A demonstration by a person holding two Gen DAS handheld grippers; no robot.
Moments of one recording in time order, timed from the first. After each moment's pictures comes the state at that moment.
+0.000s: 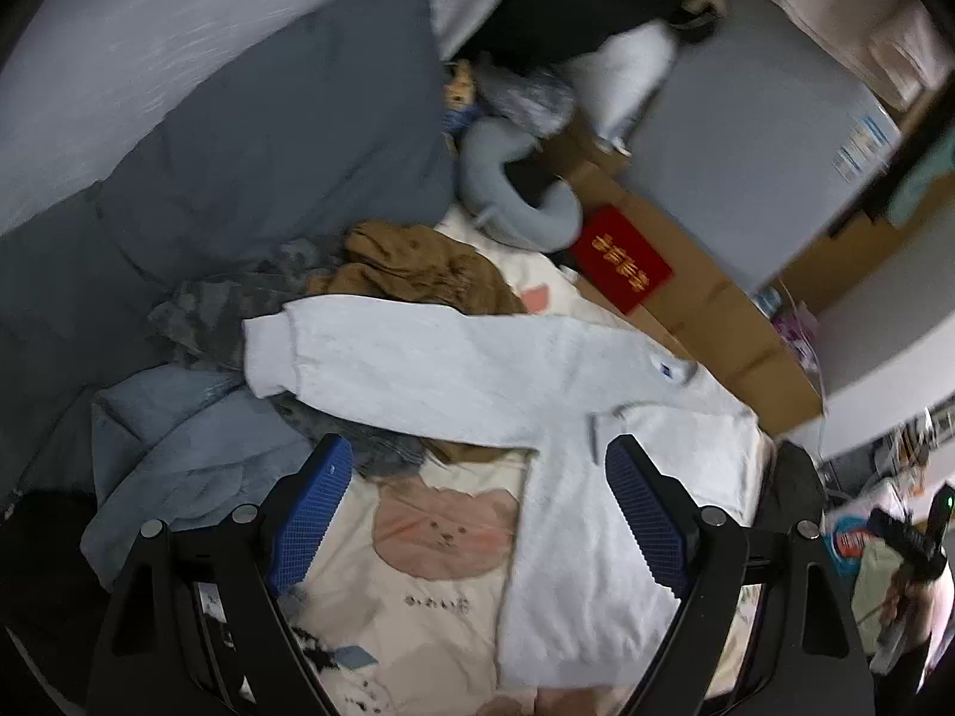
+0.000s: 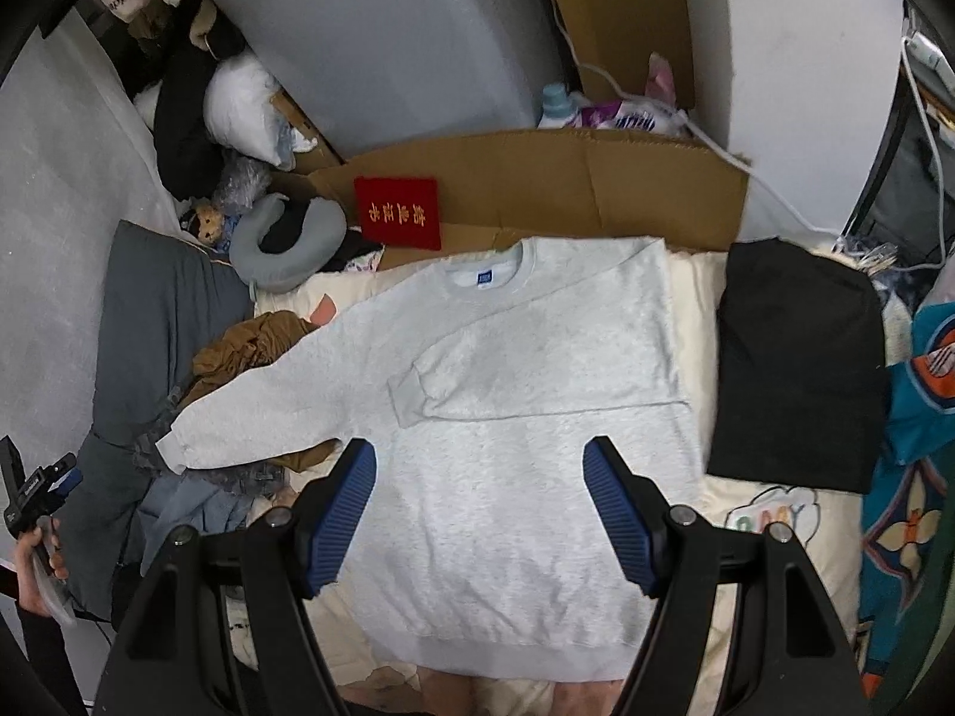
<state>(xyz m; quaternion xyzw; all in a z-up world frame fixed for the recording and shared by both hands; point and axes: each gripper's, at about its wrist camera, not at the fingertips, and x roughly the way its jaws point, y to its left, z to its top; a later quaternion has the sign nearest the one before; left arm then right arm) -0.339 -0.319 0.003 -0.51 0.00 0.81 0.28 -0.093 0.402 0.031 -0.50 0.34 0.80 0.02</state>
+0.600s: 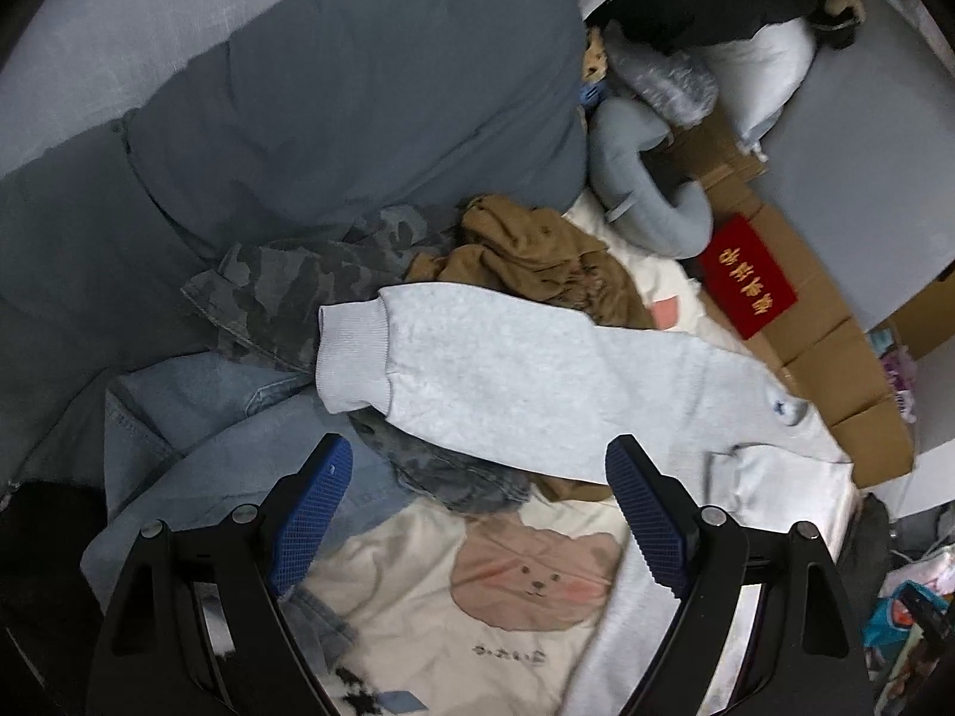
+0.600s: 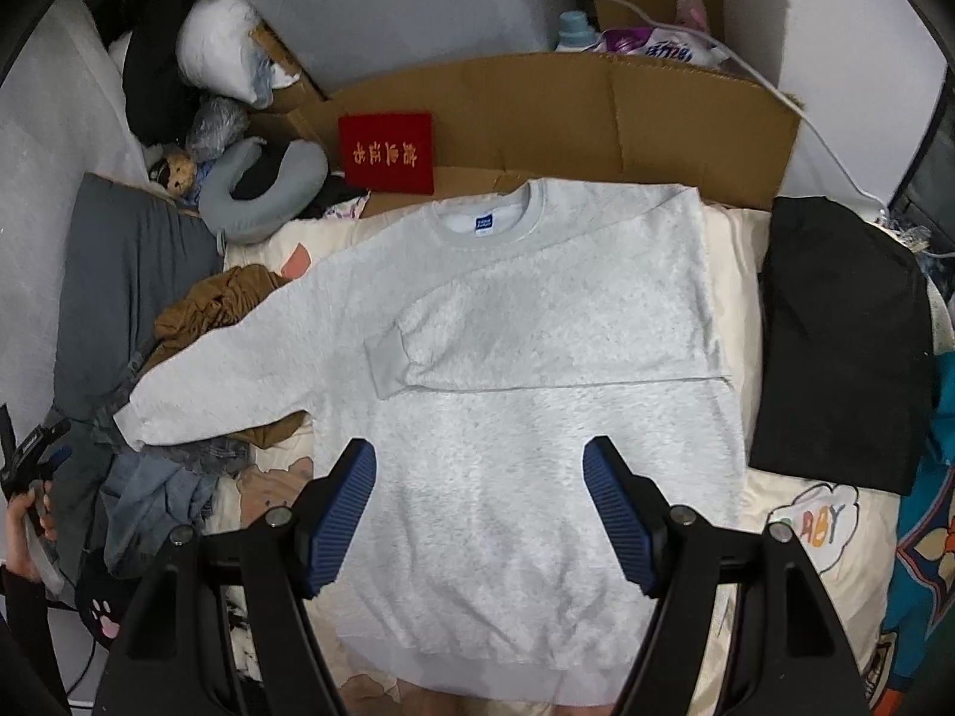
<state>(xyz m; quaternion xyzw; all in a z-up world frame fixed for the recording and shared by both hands) -0.415 -0.323 -0.098 -0.53 0.03 0.82 0.19 -0.132 0.356 -0.055 -0.53 0.31 0.79 0.01</state>
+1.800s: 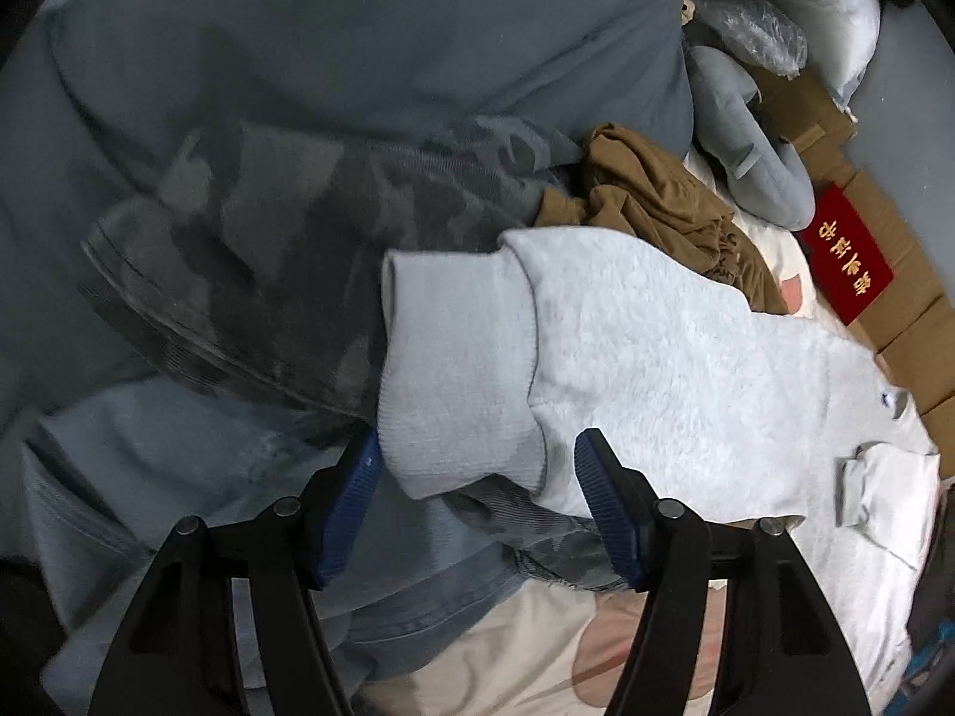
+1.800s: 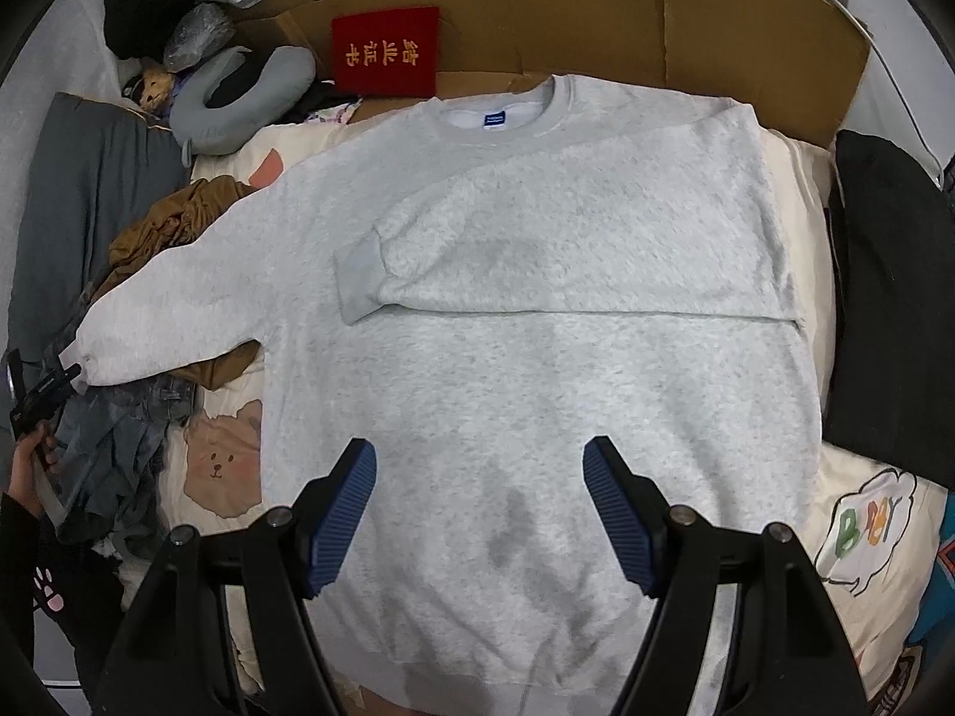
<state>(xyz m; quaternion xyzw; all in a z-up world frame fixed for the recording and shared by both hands) -0.490 -0.360 -0.239 -0.53 0.05 0.83 0.19 -0.147 0.292 -0.158 -0.58 0.29 0.76 -0.01</state>
